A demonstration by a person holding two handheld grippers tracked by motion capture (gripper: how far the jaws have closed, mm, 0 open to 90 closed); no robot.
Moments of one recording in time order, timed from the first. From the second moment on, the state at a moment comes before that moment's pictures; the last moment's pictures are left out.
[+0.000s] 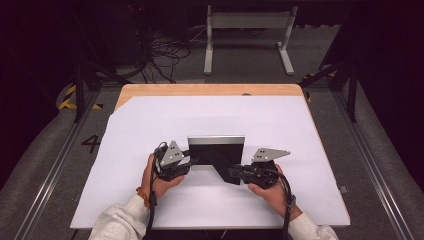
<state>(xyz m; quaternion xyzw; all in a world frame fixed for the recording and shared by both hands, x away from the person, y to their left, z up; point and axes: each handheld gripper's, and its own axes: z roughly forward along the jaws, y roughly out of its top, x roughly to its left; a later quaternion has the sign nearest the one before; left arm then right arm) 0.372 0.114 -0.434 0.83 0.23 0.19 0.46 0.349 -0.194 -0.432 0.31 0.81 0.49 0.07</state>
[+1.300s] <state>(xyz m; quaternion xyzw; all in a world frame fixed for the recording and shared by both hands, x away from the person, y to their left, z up) 0.350 0.116 -0.433 0.85 0.21 0.18 0.45 0.322 -0.197 -0.443 0.30 0.83 0.46 0.05</state>
